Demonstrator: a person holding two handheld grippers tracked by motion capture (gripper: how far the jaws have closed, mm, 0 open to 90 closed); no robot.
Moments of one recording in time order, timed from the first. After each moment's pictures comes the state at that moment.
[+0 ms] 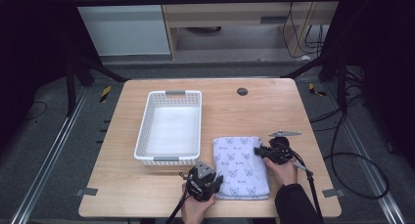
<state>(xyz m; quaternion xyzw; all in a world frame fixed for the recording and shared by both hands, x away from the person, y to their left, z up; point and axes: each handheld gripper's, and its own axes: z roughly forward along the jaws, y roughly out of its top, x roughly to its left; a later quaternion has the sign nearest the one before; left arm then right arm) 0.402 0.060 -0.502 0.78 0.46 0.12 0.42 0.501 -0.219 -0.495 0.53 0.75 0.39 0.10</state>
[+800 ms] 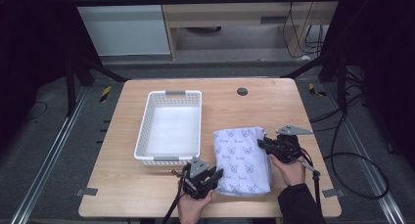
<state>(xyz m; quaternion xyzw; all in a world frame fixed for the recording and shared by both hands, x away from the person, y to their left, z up) 0.397 0.069 -0.462 0.76 0.43 0.12 0.48 0.474 -0.220 -0.436 0.47 0.74 0.44 0.17</state>
